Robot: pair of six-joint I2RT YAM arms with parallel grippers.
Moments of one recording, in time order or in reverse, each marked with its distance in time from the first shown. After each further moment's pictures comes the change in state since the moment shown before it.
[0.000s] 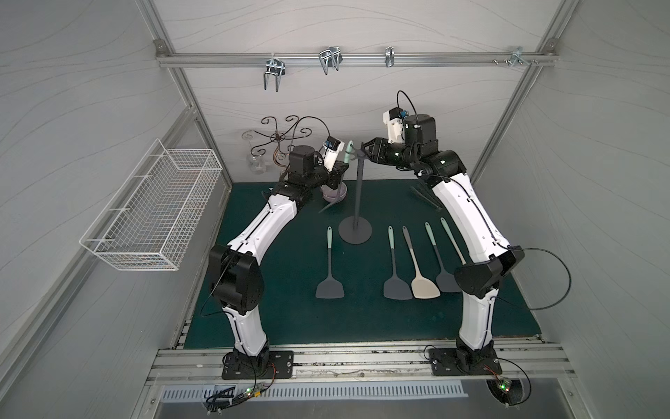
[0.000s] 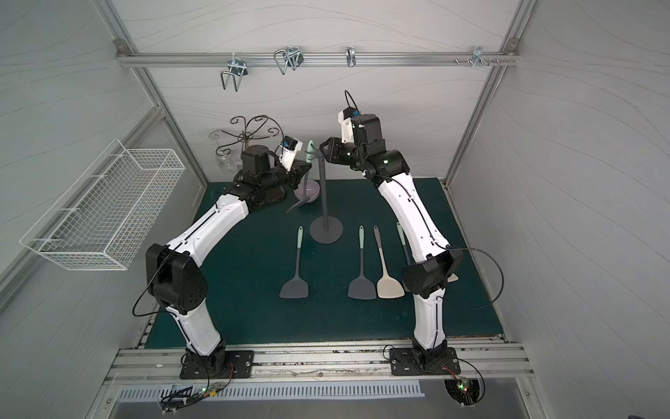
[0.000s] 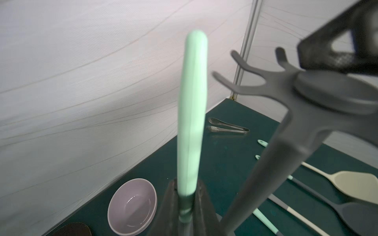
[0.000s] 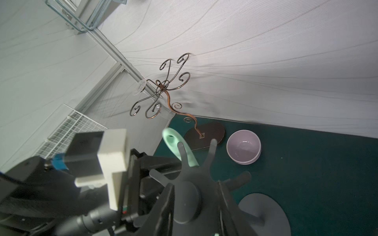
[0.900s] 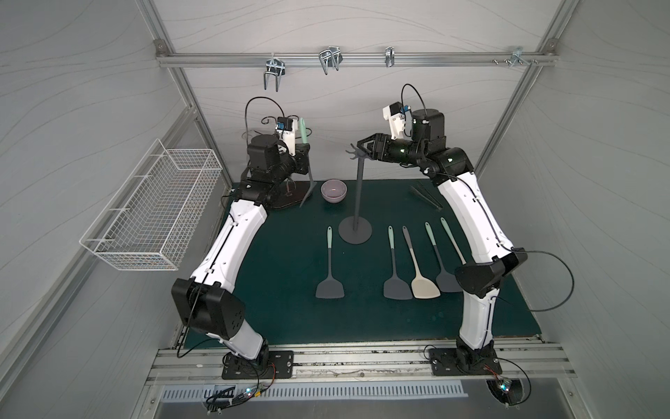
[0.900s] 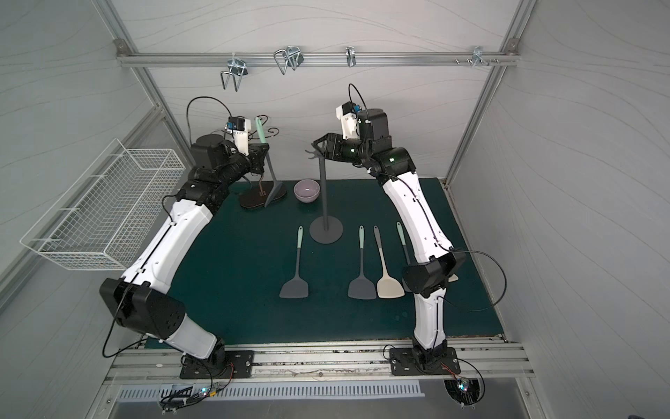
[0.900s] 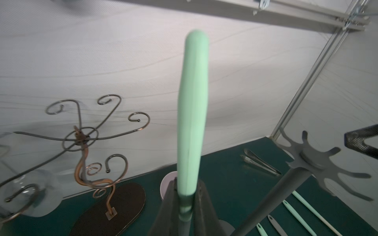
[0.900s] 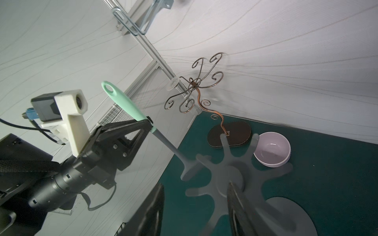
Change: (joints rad) left arm 0.097 -0.287 -0.004 -0.195 -0.241 -0.170; right arm -0.014 -0.081 -0.004 0.010 -0.194 0.004
